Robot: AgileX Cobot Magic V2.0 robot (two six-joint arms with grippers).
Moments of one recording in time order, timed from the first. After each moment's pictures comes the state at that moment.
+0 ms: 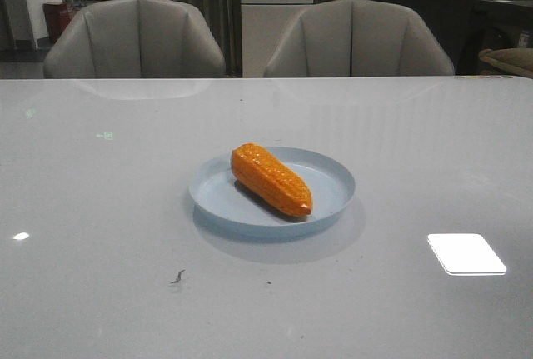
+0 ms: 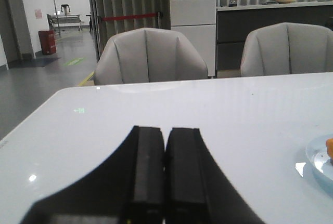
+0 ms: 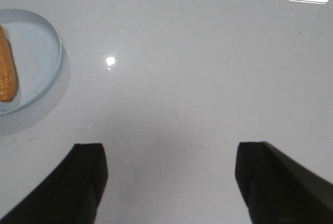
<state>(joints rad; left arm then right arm) -0.07 -0.01 0.01 0.01 0.02 0.07 -0.15 0.87 -0.79 0.23 0.74 -0.30</state>
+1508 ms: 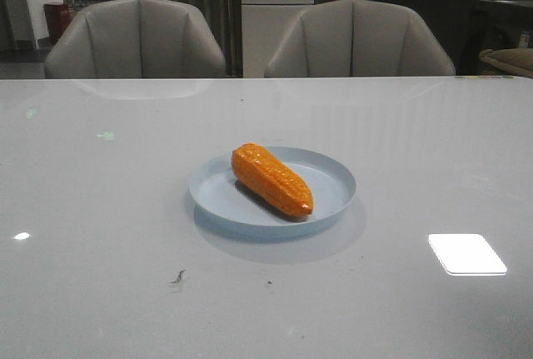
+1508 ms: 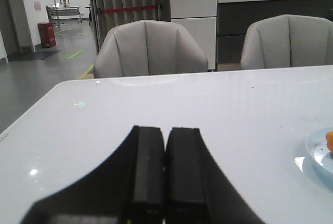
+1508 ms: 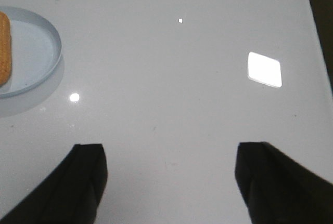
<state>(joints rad) -0.07 -0.01 0.01 0.01 0.04 0.07 -0.01 0.51 -0.61 0.05 0.65 -0.30</state>
